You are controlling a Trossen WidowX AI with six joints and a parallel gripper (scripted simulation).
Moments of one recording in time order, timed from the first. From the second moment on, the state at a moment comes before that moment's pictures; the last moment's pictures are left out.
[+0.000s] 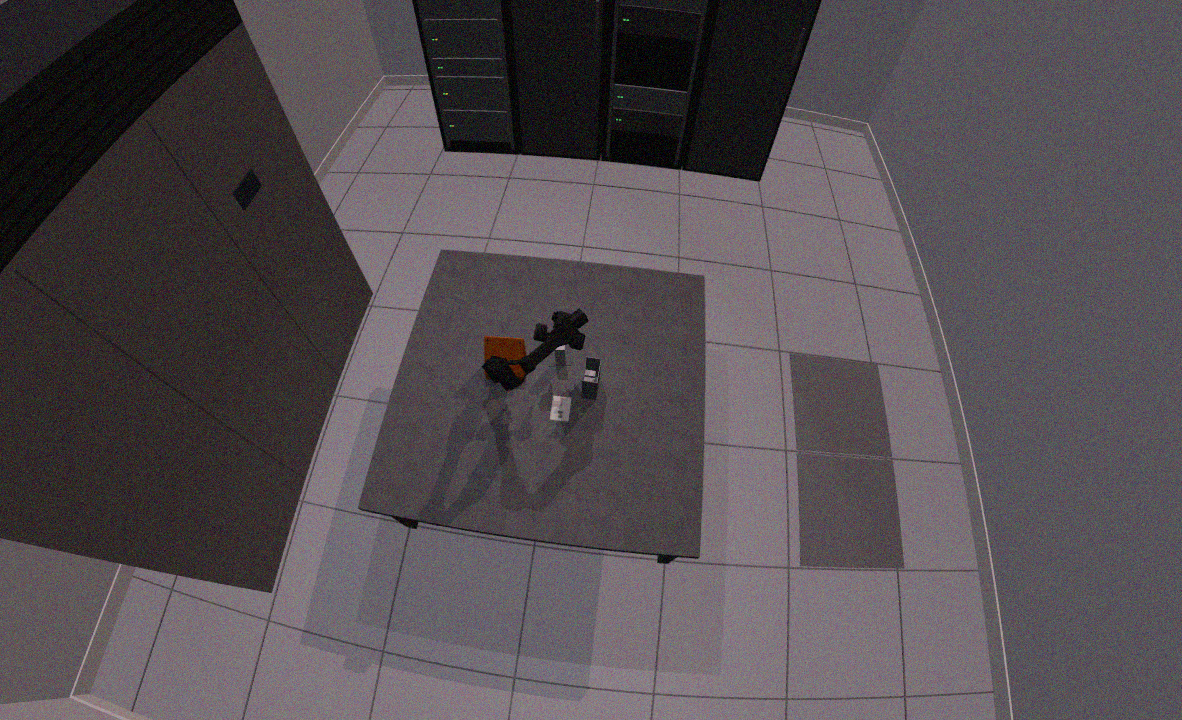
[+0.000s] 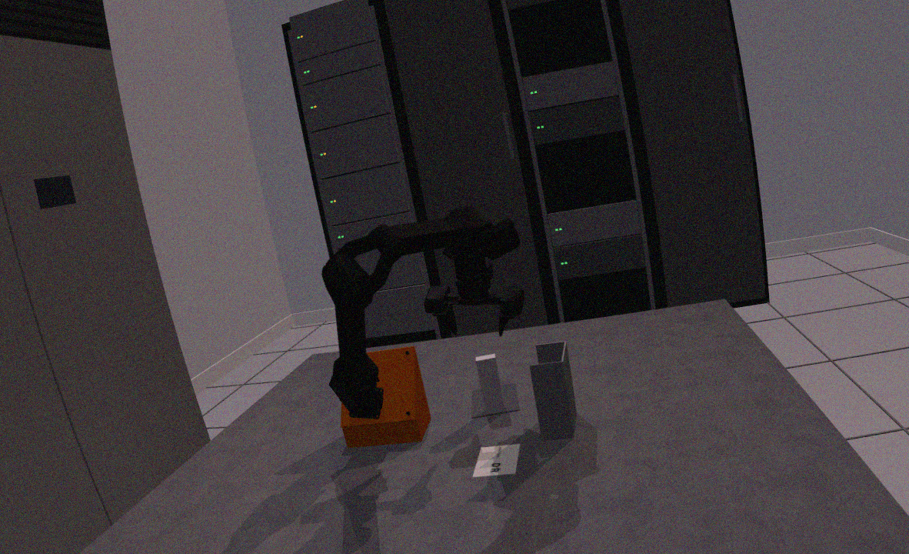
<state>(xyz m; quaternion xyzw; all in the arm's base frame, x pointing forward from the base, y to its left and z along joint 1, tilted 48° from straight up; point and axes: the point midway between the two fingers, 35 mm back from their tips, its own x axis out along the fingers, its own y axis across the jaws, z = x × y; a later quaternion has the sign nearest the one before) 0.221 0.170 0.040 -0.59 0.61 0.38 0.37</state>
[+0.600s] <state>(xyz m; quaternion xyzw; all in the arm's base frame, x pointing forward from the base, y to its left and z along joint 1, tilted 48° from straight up) 0.221 0.184 0.036 -0.68 0.62 0.31 0.24</state>
